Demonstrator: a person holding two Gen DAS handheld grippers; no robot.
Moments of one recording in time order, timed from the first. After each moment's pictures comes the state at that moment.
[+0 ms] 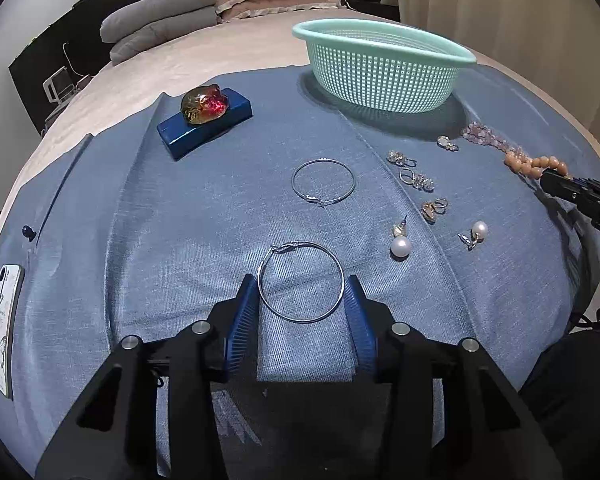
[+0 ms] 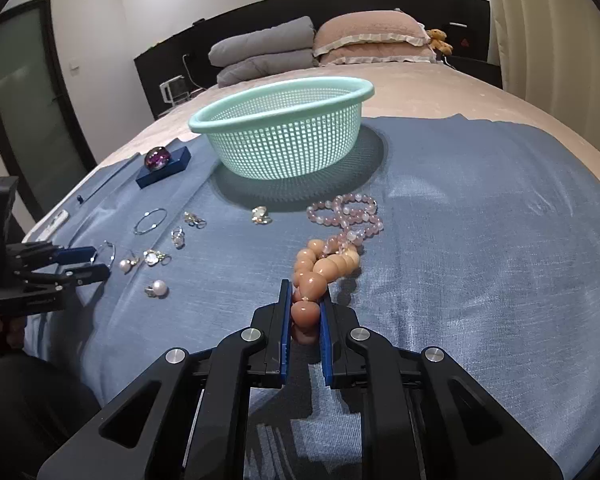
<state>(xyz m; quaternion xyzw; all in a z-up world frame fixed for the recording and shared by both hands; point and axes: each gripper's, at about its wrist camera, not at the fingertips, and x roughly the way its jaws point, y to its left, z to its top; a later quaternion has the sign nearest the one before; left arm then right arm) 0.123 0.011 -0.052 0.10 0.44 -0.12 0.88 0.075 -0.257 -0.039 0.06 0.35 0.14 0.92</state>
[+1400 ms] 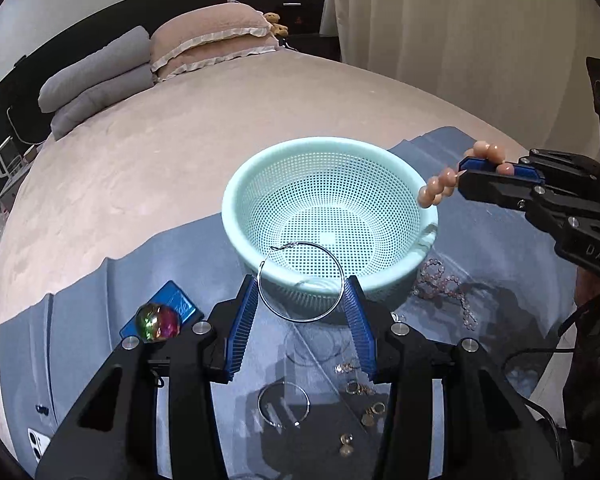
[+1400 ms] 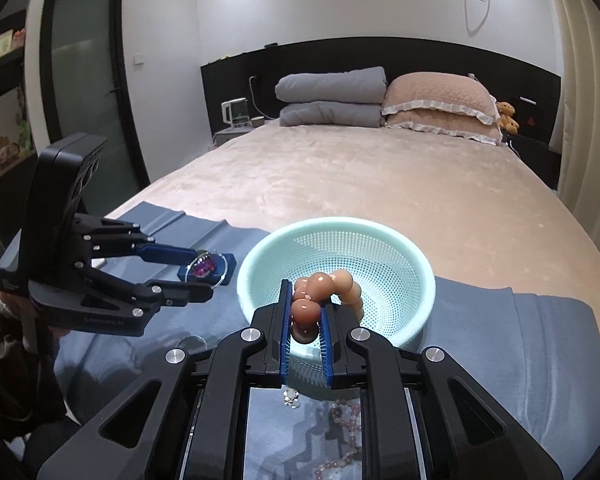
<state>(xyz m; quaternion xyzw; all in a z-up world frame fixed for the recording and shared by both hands) 0.237 -0.061 0.056 0.13 0.39 -0.23 0.88 0.188 -0.231 0.074 -0.02 0.29 0.24 0.93</state>
